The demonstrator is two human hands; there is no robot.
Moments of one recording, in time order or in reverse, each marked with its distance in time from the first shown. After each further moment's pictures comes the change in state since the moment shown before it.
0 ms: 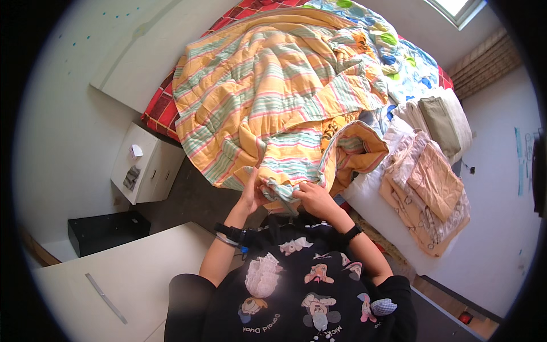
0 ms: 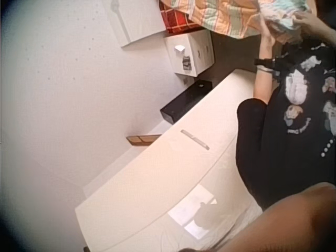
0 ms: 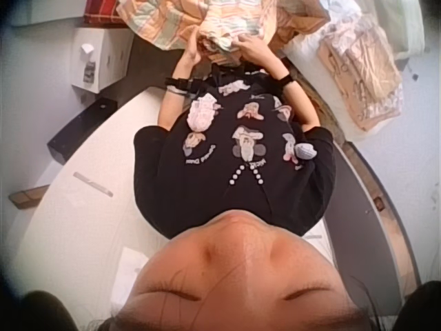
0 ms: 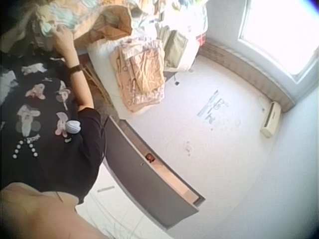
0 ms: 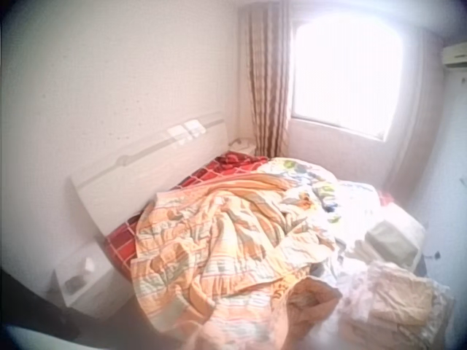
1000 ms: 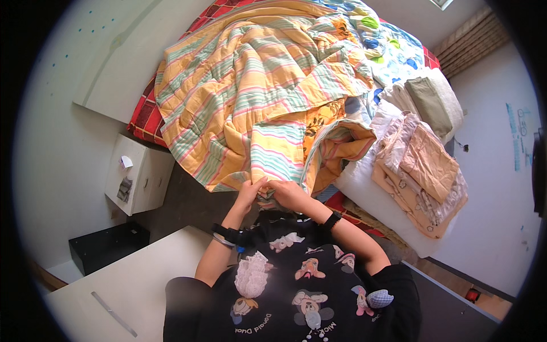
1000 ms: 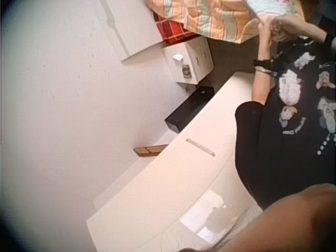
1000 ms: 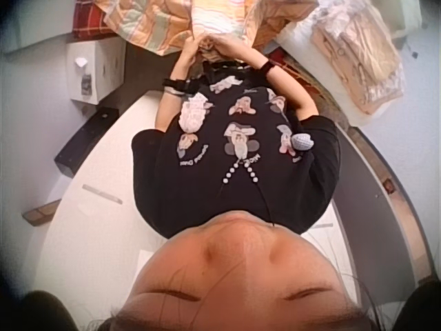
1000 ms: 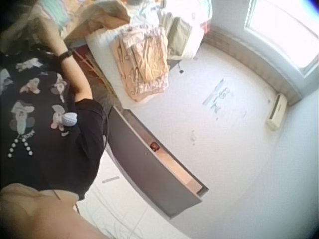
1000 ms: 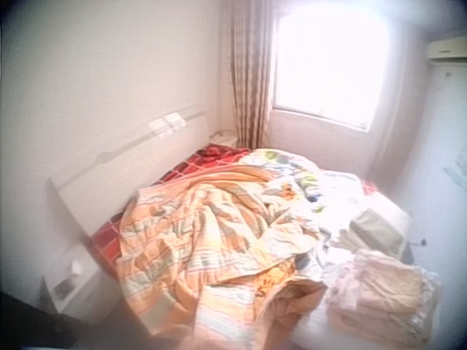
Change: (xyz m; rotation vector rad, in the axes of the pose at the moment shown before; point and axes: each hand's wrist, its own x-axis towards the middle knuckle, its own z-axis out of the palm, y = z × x) left_hand 0.031 -0.025 -0.004 0.386 0.087 0.159; right_hand 0.024 -0.012 0.031 0.412 0.001 0.169
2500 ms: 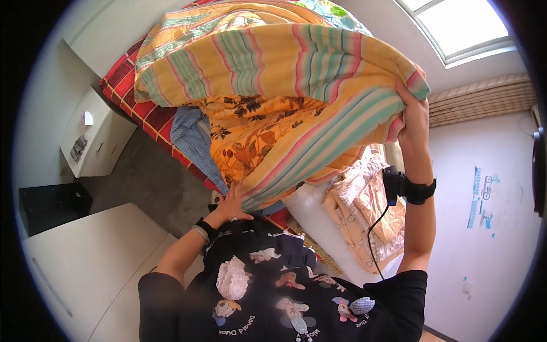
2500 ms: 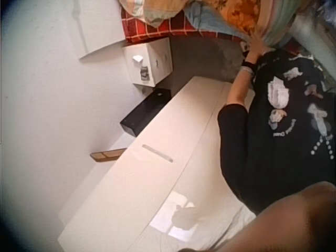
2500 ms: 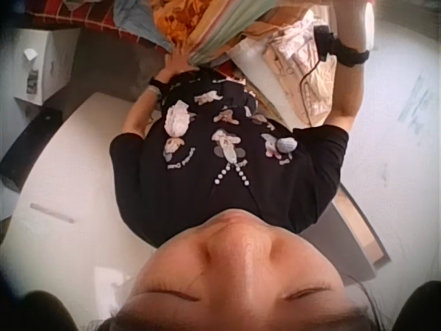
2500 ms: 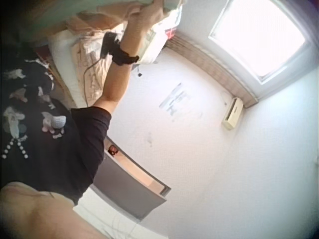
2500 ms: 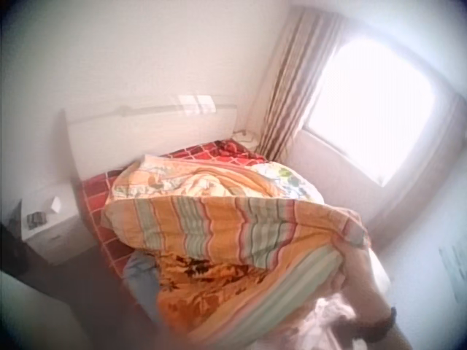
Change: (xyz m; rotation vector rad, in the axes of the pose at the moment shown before) left_hand 0.029 -0.074 0.075 1.217 -0.190 0.173; right_hand 0.071 -0.086 -0.355 0.602 0.765 0.225
